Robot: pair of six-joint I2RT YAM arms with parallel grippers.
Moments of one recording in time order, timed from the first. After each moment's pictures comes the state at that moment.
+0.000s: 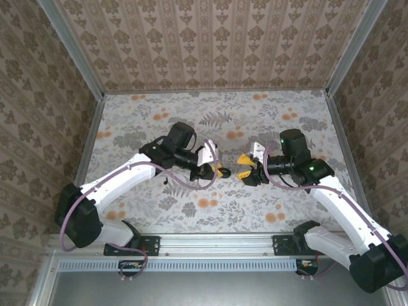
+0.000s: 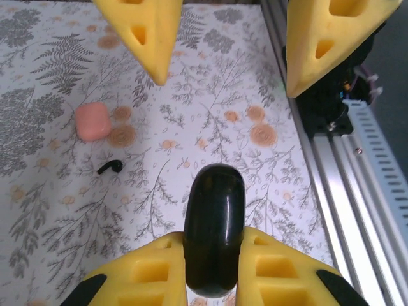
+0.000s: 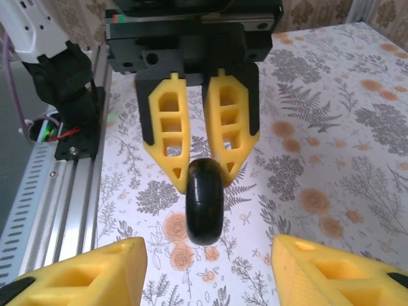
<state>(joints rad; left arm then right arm) -0.78 1.38 1.08 -0.51 0.74 0.58 0.37 0.99 0.84 -0.51 -0.84 -0.54</state>
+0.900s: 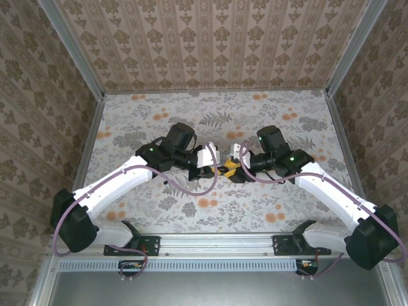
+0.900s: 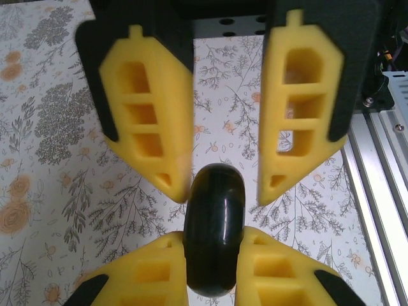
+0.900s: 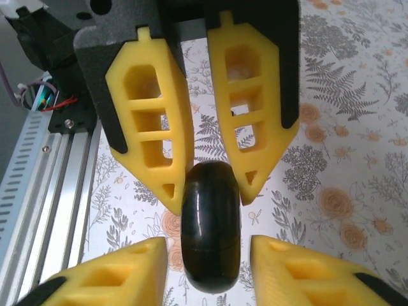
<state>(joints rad) -0.81 1.33 1.10 -0.55 0.61 0.63 0.51 1.18 0.92 -0.51 -0.74 -0.59</state>
